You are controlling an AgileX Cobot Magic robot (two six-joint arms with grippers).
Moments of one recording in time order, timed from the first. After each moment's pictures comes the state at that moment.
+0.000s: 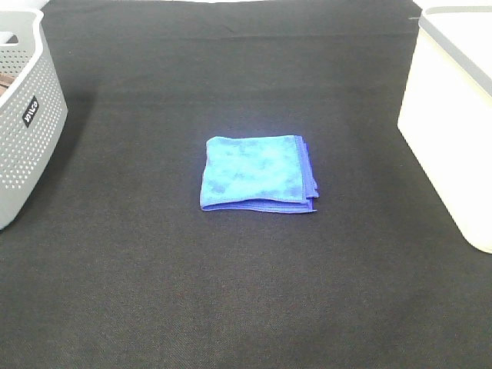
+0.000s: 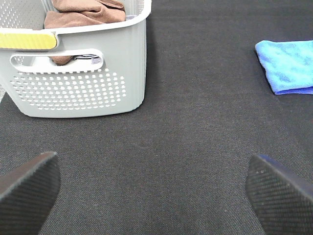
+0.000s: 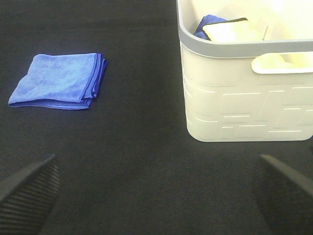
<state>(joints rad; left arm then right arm) 0.03 0.00 -0.50 -0.08 1.05 0.05 0.03 0.00 -0.52 0.05 1.03 0.00</state>
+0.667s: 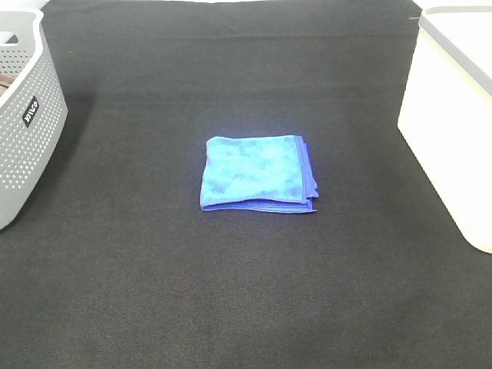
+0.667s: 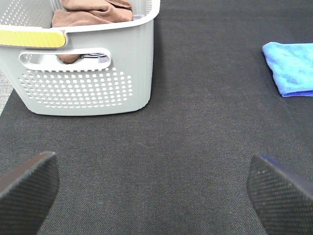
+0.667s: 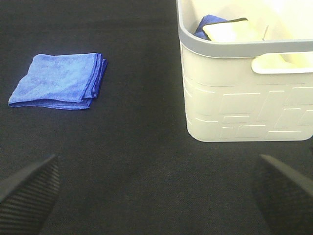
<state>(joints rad) 0.03 0.00 -0.50 -0.06 1.05 0.03 0.03 0.00 -0.52 0.05 1.03 0.00</state>
